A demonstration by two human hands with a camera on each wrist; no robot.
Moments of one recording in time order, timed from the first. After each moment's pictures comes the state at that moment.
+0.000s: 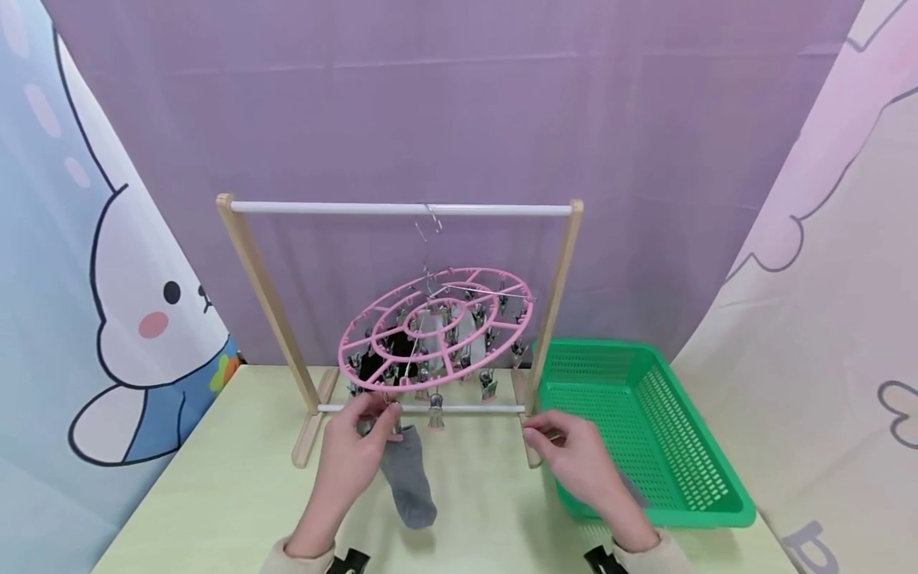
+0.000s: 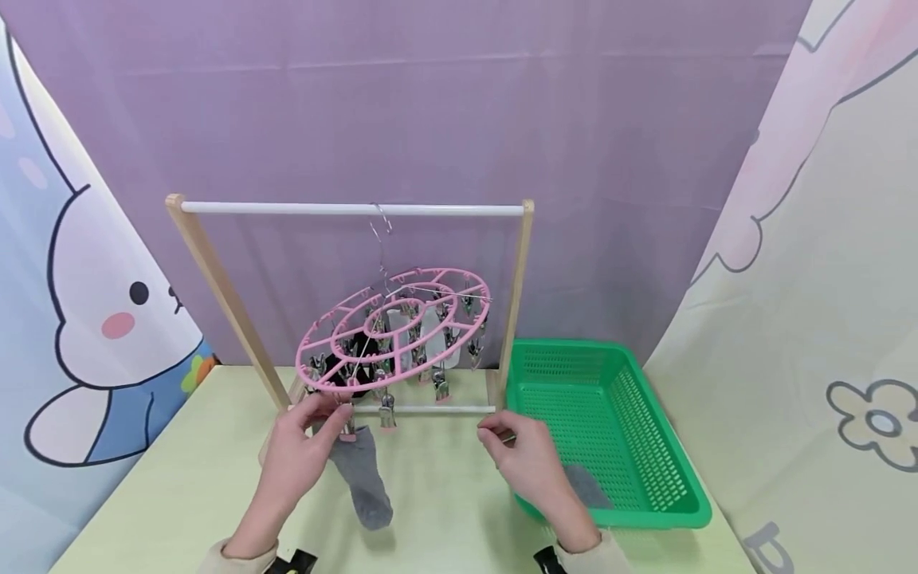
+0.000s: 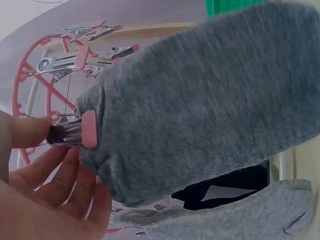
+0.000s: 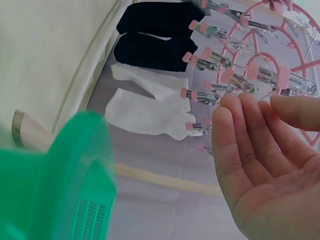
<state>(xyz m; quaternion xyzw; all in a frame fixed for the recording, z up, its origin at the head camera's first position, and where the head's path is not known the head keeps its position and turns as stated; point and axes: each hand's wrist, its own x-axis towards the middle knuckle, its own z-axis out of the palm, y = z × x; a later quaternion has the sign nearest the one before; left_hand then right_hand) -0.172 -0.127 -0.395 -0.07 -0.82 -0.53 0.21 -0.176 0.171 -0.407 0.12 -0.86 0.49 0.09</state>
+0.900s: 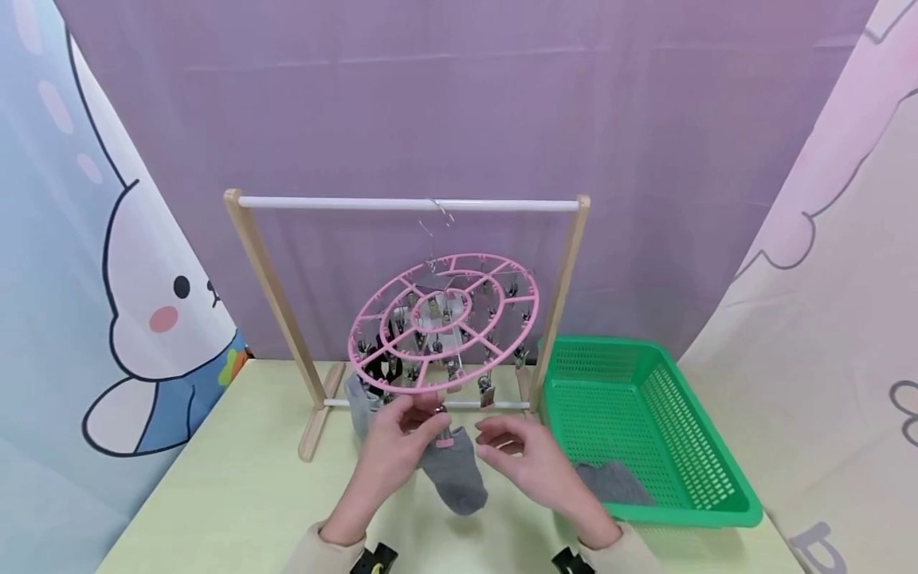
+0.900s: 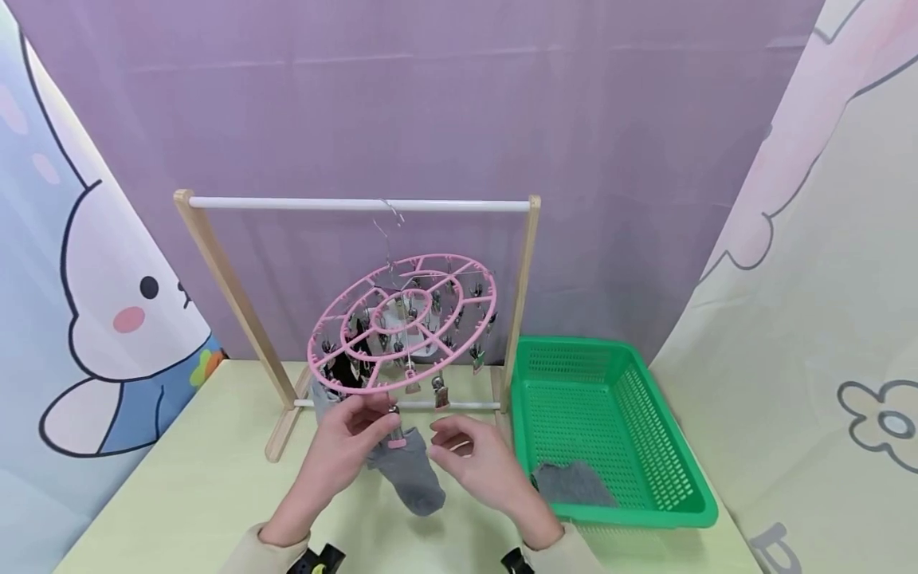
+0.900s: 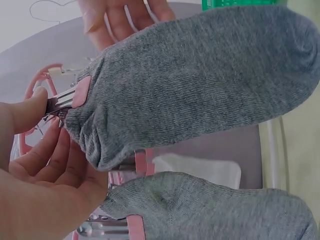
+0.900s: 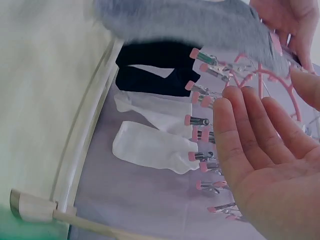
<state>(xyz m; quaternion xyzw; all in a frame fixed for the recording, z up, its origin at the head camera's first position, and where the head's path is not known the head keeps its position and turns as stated) -0.174 -0.094 -0.398 -0.12 -0.78 -0.61 0.10 -0.177 0.129 -0.417 0.25 -0.81 0.53 0.01</state>
